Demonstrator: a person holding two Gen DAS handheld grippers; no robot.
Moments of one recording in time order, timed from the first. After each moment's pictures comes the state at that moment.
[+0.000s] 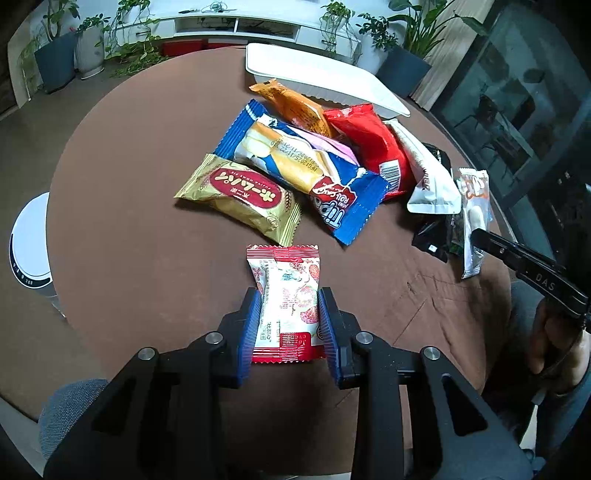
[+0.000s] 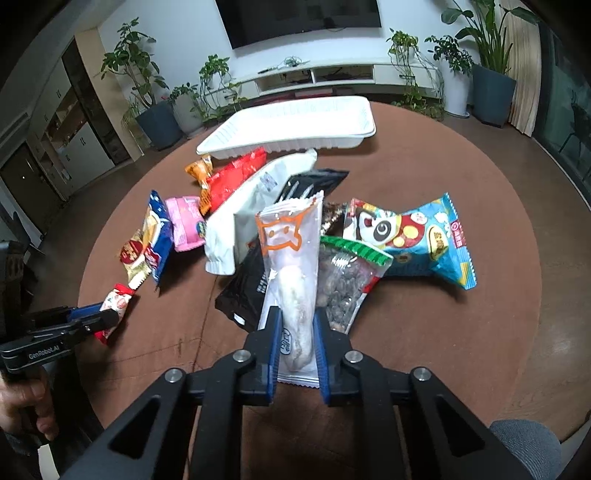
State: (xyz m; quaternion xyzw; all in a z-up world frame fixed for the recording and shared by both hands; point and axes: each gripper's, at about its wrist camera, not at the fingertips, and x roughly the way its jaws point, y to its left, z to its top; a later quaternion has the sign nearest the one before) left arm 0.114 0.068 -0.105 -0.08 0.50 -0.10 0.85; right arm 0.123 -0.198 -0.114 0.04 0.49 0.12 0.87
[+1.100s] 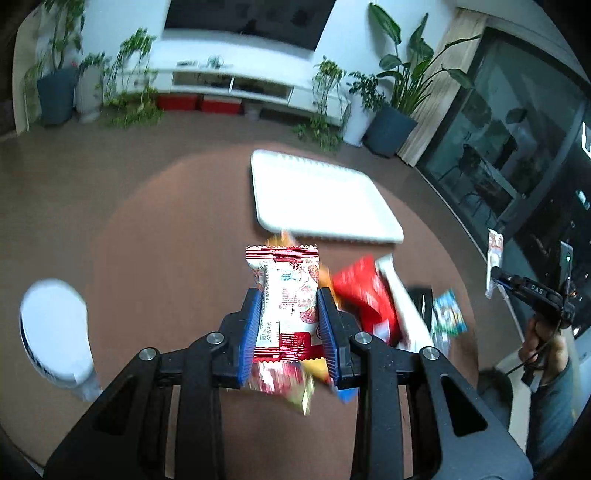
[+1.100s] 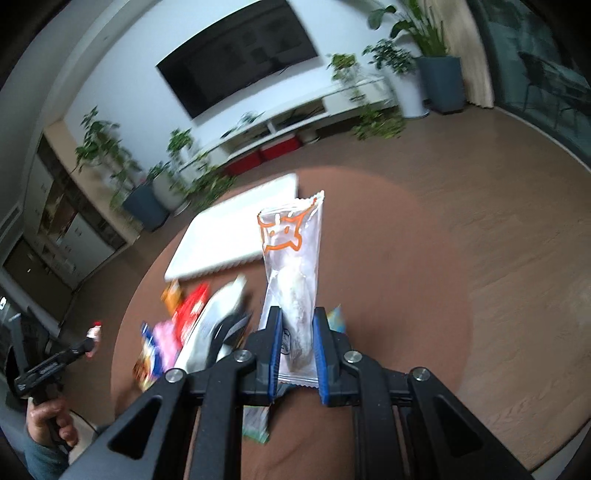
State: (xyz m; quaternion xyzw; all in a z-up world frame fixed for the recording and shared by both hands) left arm 0.210 0.119 0.006 -0.11 0.40 -0.11 0.90; right arm 0.200 -0.320 -0.042 0.17 0.42 0.06 0.89
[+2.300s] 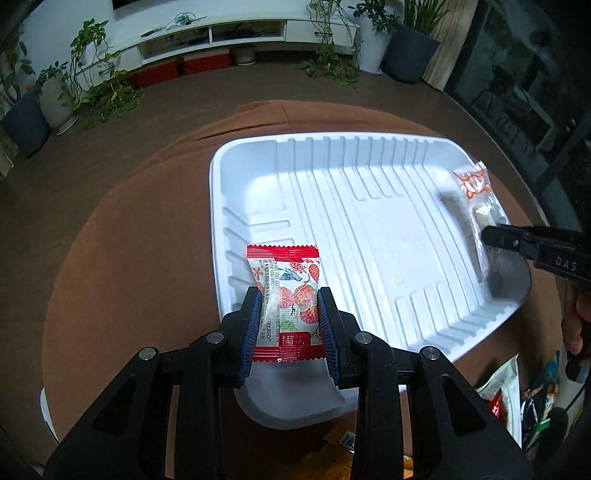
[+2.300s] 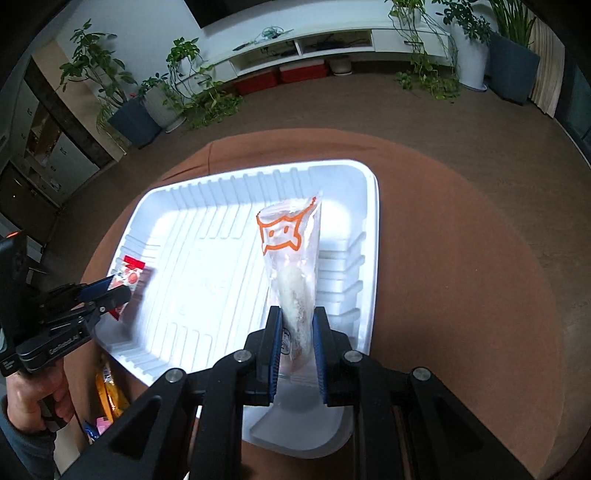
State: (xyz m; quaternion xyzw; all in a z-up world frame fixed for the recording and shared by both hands) left arm 0.483 0.045 -0.114 0.02 0.52 -0.09 0.85; right arm 0.463 -0.216 -0.148 0.06 0.57 0.12 0.81
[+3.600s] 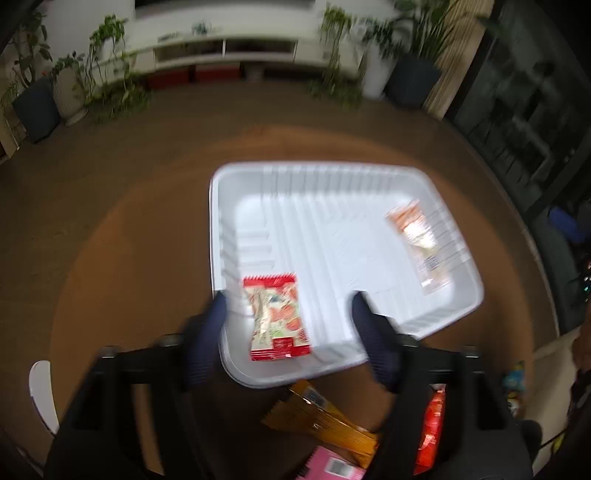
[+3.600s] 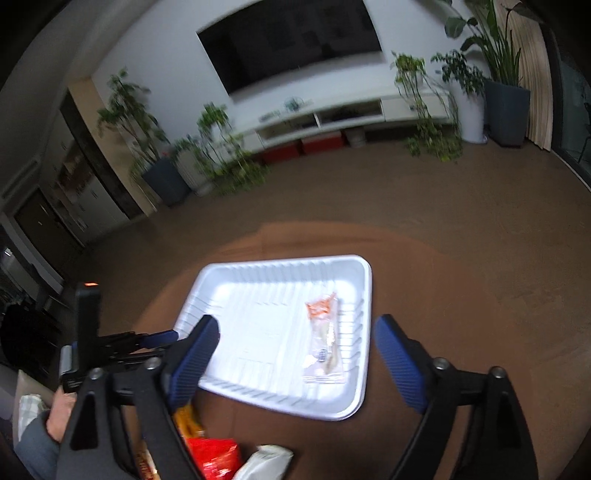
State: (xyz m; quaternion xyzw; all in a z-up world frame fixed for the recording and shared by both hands) left arm 0.457 0.052 -0.071 -0.04 0.48 -0.09 0.87; right arm 0.395 -0.233 -0.030 0.11 0.41 0.16 0.89
